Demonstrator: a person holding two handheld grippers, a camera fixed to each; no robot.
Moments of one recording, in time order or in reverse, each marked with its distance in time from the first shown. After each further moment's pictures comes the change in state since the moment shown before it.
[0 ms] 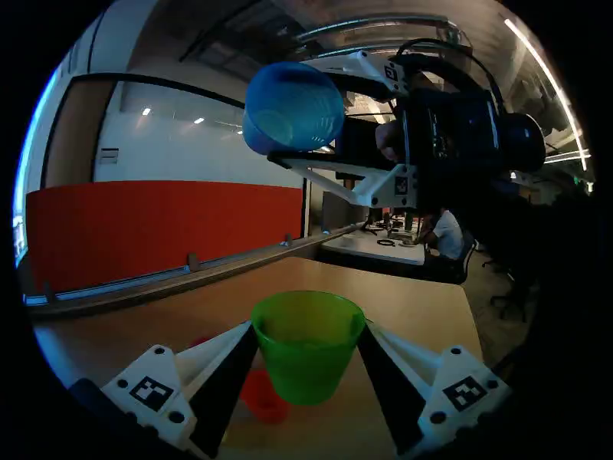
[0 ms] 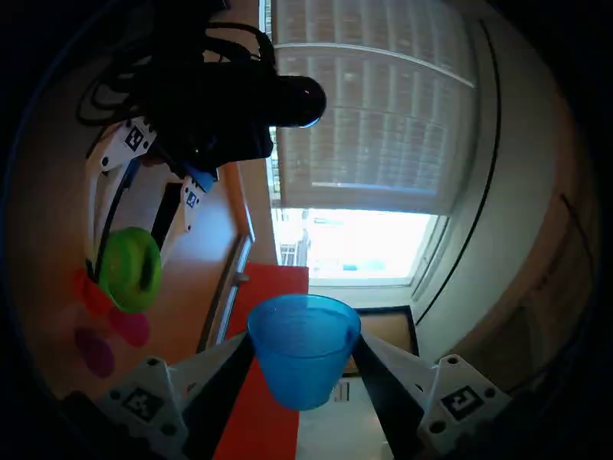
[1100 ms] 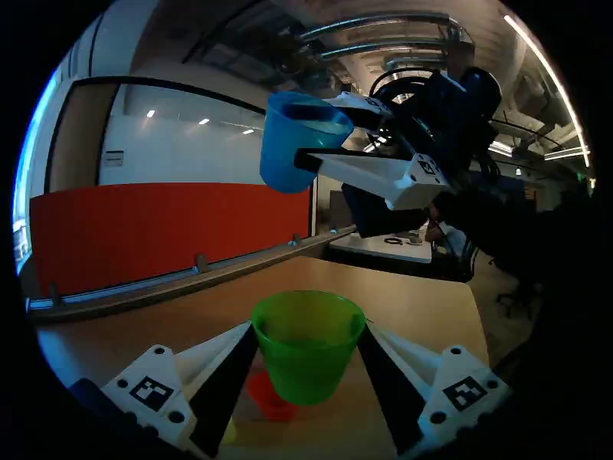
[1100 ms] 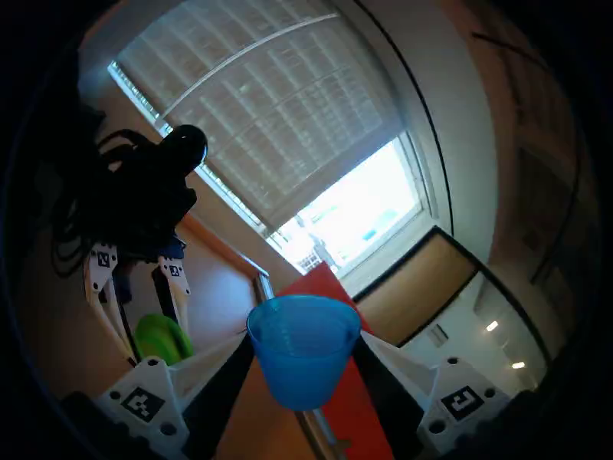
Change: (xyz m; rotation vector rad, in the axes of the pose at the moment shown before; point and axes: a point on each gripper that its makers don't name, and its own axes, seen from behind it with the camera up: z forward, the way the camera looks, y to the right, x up) left arm 0.003 -0.009 -0.005 0.034 -0.008 0.013; right arm -0.002 -0.023 -0.021 0.034 0.049 0.732
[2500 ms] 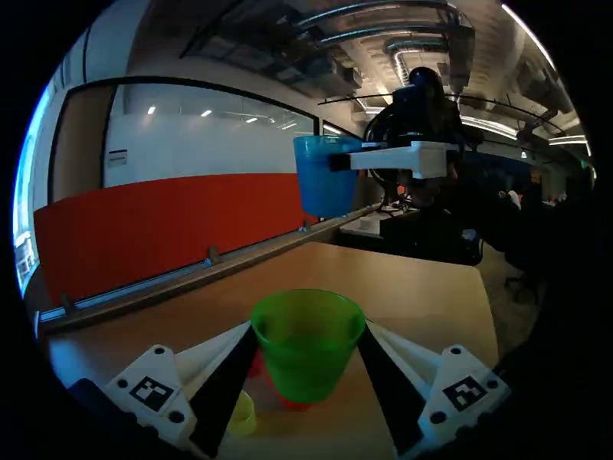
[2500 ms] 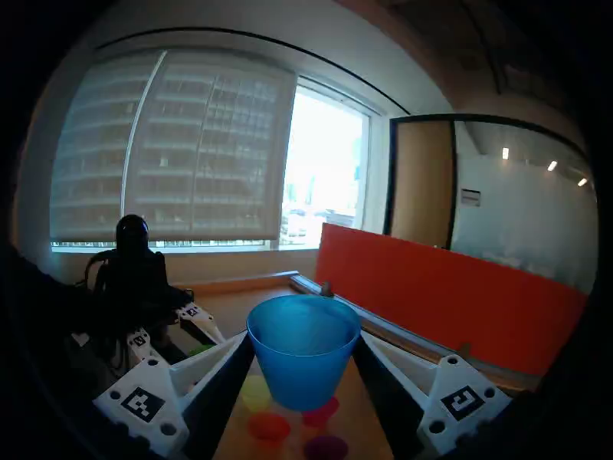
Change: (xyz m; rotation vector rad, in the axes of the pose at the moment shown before) left arm -0.004 -0.019 -0.016 0.042 -0.080 0.043; right arm -0.043 -0.015 -0.029 0.046 -0.055 0.740
